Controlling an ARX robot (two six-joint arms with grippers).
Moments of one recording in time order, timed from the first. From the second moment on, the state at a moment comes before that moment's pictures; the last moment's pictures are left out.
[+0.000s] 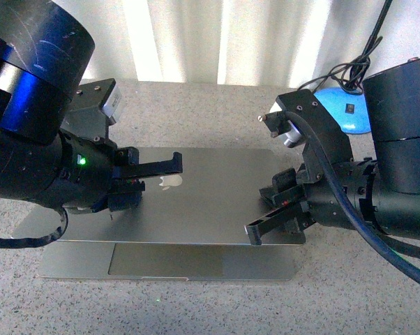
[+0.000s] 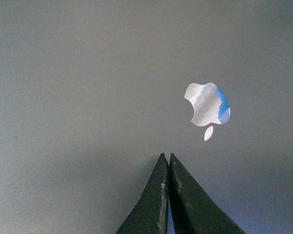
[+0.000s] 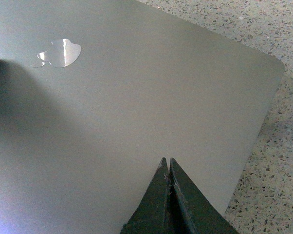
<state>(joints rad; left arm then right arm) -0.37 1.89 0.77 0.18 0.04 -0.37 0.40 2.01 0.67 0.58 -0.25 -0.04</state>
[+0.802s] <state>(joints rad) -0.37 1.94 0.74 0.24 0.06 -0.41 0.40 2.04 0.65 0.61 -0.26 -0.03</state>
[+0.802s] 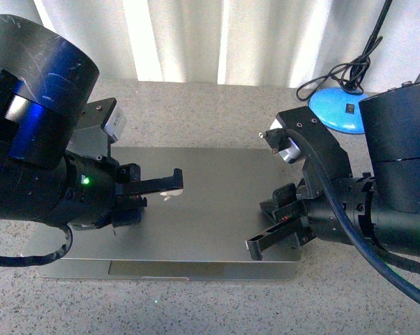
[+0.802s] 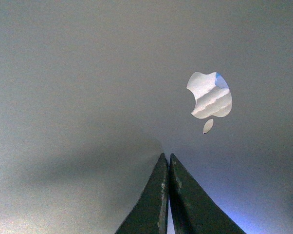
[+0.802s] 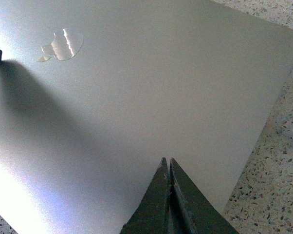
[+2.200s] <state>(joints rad) -0.36 1.97 0.72 0.29 0.07 -0.43 0.40 2.11 0.65 0.64 -0.27 -0.02</state>
